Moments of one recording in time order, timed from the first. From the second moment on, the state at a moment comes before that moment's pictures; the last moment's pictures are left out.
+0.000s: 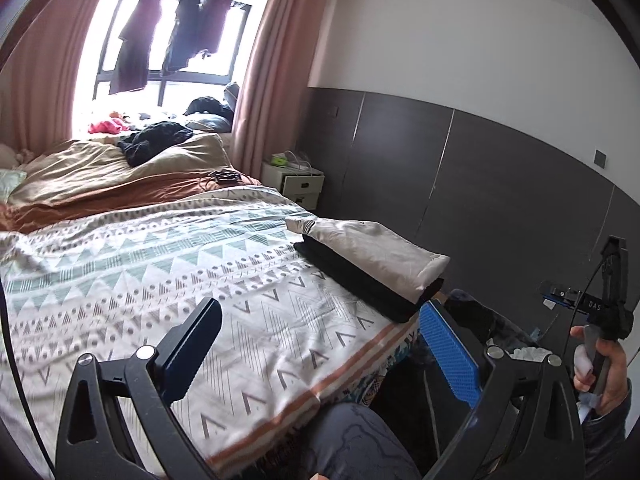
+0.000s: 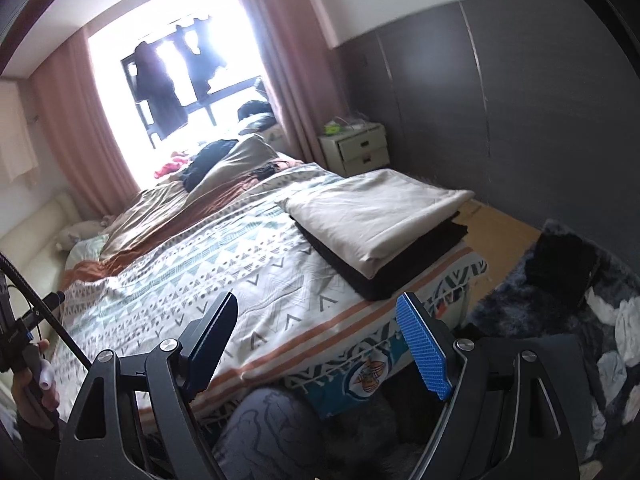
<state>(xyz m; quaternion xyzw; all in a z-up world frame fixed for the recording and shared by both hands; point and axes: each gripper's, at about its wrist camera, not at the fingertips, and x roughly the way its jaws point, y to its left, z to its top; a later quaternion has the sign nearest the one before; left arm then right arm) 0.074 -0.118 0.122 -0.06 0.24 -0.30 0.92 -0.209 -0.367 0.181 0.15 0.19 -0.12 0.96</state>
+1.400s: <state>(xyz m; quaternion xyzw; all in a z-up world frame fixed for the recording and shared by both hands) -0.109 -0.081 0.096 -0.03 0.15 -0.19 0.97 -0.307 -0.296 0.090 0.10 0.15 -0.06 0.98</state>
